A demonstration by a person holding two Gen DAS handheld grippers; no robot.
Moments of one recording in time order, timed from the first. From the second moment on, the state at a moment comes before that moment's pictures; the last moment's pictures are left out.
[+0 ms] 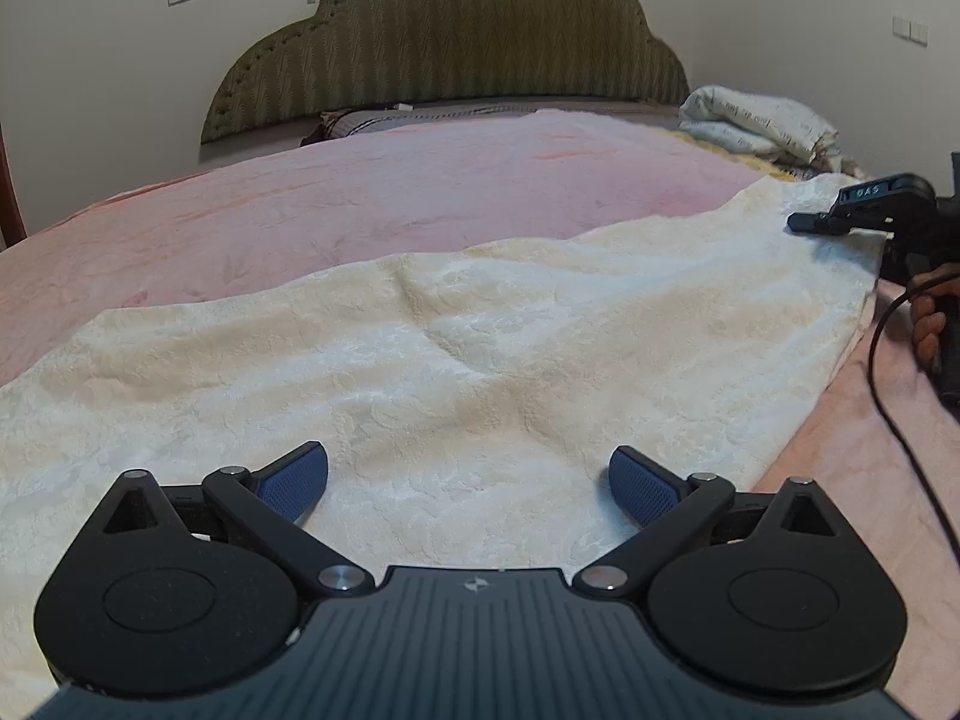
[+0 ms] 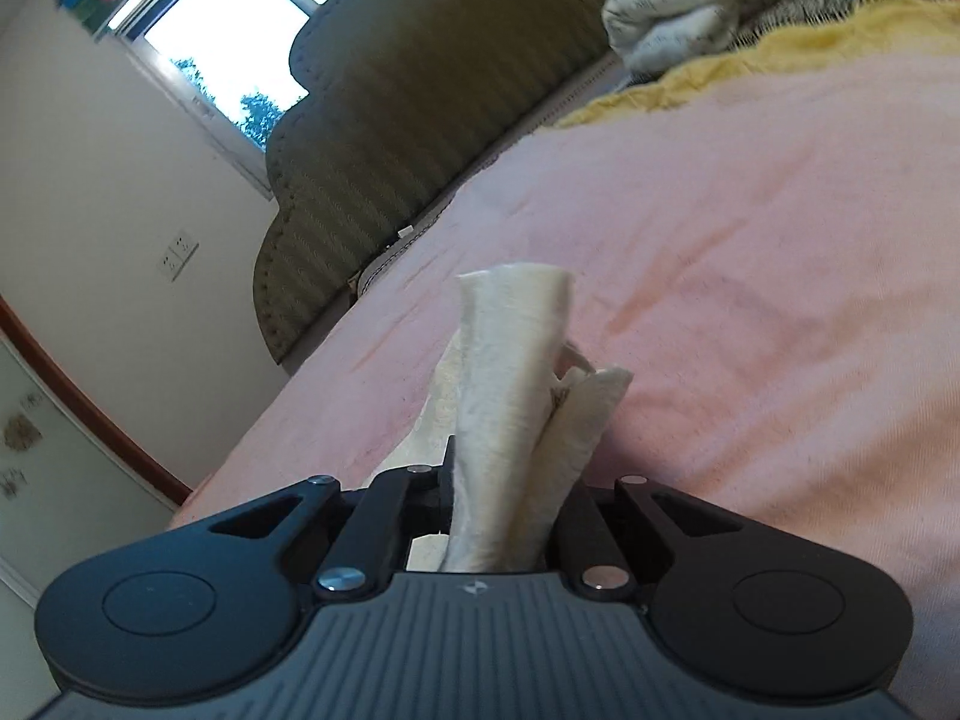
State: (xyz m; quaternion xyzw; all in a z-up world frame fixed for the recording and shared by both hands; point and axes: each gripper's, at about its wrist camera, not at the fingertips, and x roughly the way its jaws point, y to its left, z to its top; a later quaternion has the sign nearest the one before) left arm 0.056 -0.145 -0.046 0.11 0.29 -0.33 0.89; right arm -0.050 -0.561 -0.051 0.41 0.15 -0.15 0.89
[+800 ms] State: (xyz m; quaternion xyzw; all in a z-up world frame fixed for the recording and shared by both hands) left arm 0.167 -0.105 -0.083 -0.54 0.48 -0.38 0.58; right arm -0.019 -0.271 0.020 -0.09 0.18 0.06 0.98
